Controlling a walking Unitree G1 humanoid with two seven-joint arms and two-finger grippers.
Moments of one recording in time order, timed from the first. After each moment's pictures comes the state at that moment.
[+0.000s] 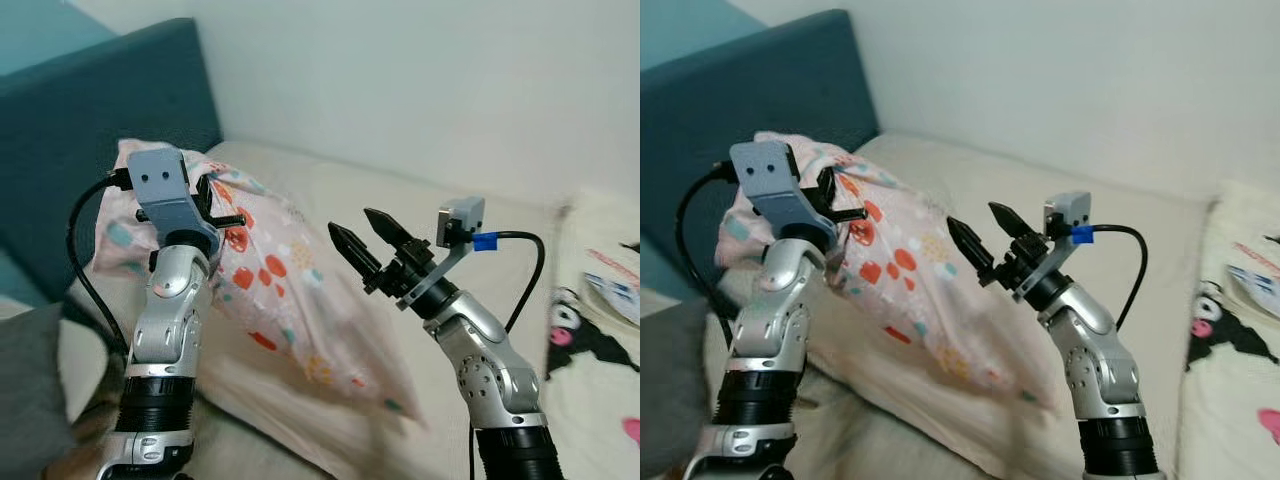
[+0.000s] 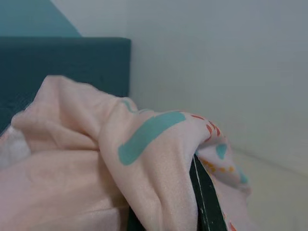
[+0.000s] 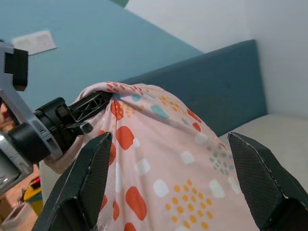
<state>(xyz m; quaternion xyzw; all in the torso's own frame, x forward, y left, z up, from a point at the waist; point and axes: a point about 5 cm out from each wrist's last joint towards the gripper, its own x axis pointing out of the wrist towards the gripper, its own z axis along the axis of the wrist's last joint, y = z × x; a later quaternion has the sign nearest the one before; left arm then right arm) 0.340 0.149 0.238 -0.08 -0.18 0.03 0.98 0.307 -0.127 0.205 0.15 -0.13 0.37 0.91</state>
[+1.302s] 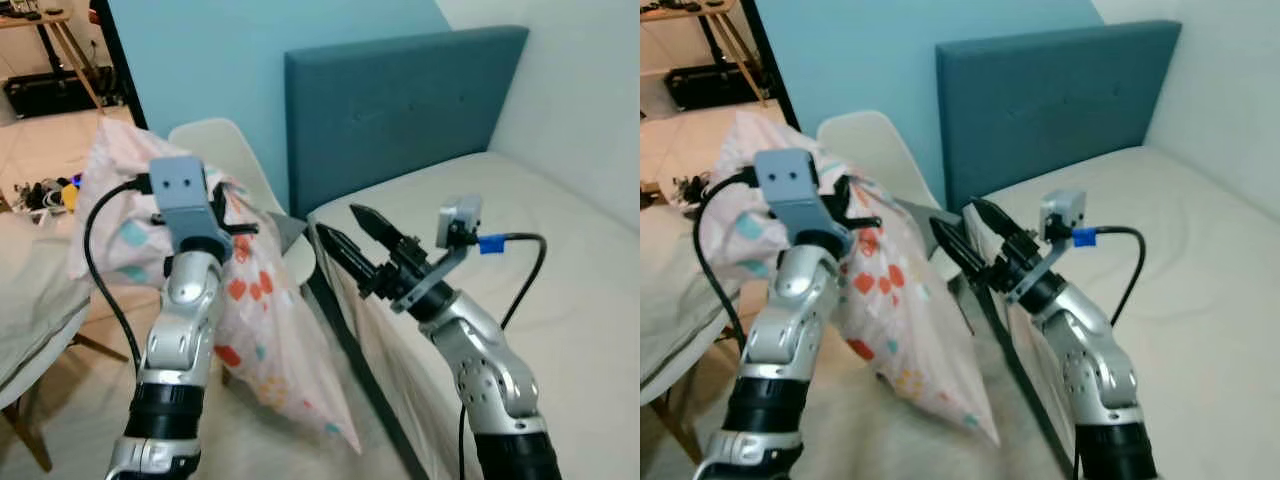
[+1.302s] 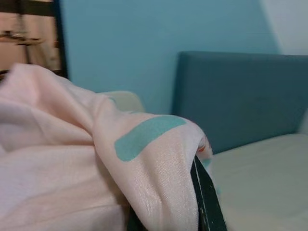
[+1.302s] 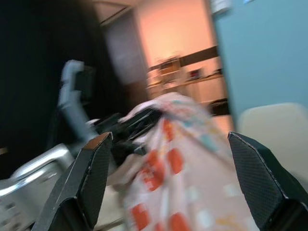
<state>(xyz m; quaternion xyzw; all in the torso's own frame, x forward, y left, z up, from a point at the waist) 0.338 0.139 0.232 -0.05 -0.17 0.02 0.98 0.294 -0.109 0.213 0.17 -0.15 0.43 0.87</state>
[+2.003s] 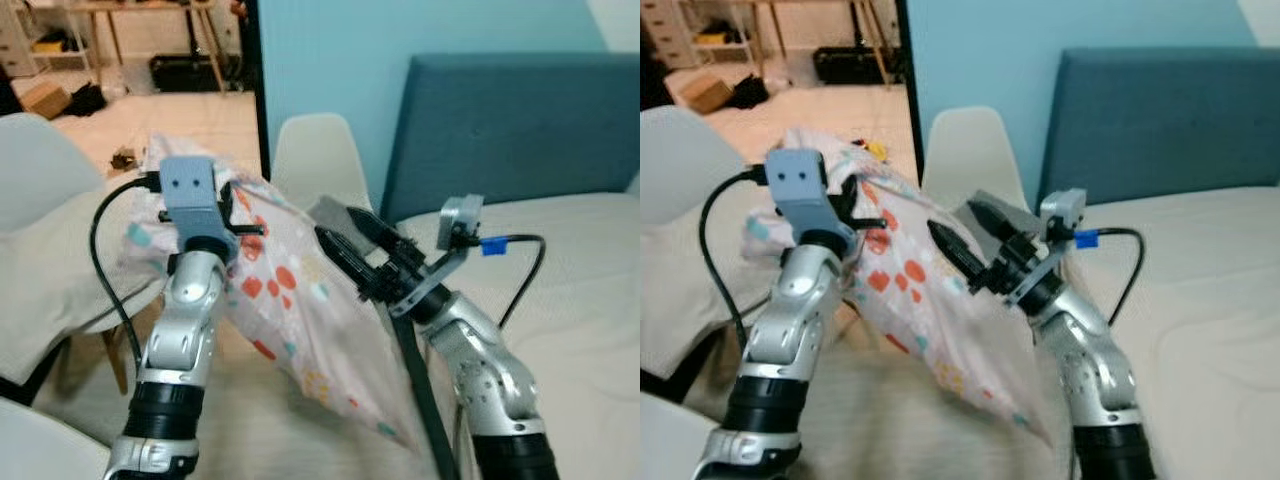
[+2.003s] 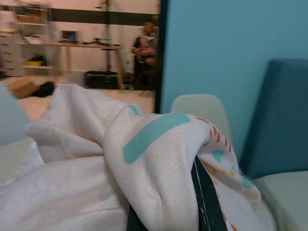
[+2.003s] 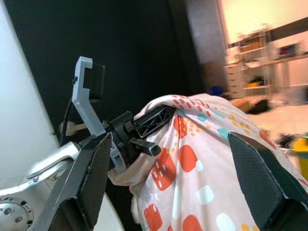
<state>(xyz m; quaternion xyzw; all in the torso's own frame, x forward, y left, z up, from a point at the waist) 0.338 0.137 0.232 -0.04 -0.18 0.01 0.98 0.293 -0.108 0.213 0.17 -0.15 0.45 0.87</state>
